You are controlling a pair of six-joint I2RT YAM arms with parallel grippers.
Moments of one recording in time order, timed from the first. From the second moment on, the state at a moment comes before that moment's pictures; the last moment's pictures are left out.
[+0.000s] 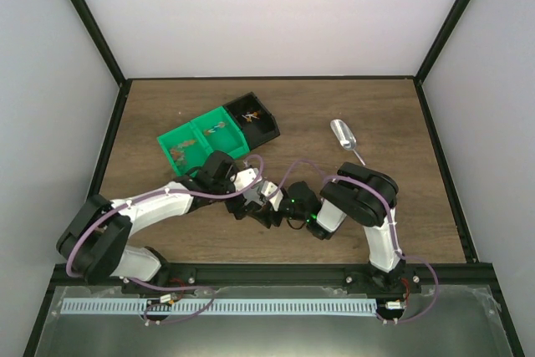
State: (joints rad) left arm -0.66 1.39 0.65 -0.15 0.34 0.34; right arm 0.87 2.01 0.46 1.16 -0.31 -0.13
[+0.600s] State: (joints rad) left arm -0.66 1.41 0.67 -0.16 0.35 0.38; right arm 0.86 2.01 0.46 1.16 -0.31 -0.13
